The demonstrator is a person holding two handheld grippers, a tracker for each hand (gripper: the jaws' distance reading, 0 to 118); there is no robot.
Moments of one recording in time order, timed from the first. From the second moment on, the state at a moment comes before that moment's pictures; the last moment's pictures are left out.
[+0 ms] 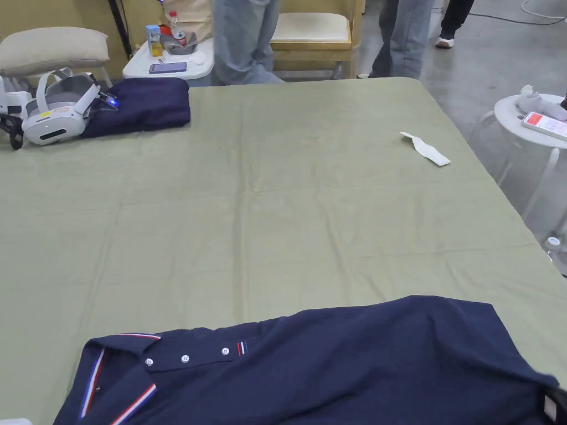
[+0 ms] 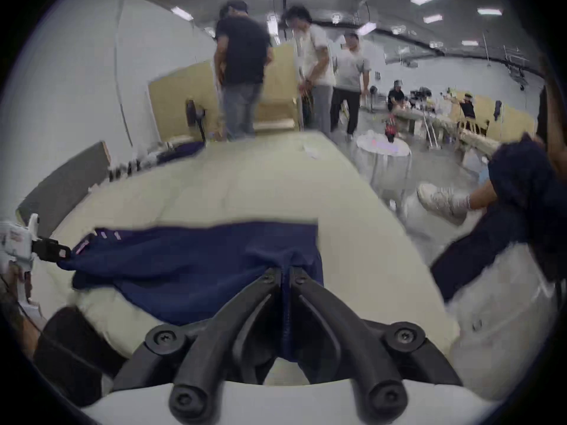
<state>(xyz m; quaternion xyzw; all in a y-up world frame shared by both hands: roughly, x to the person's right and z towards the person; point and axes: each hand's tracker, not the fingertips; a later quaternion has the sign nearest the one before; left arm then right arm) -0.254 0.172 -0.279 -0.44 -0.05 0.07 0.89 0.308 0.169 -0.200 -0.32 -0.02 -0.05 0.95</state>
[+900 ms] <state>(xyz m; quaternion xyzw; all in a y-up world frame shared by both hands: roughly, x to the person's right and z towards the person) -0.245 0.264 -0.201 -0.32 -0.08 0.10 0.94 0.147 0.255 -0.195 -0.23 0.13 -0.02 0.96</state>
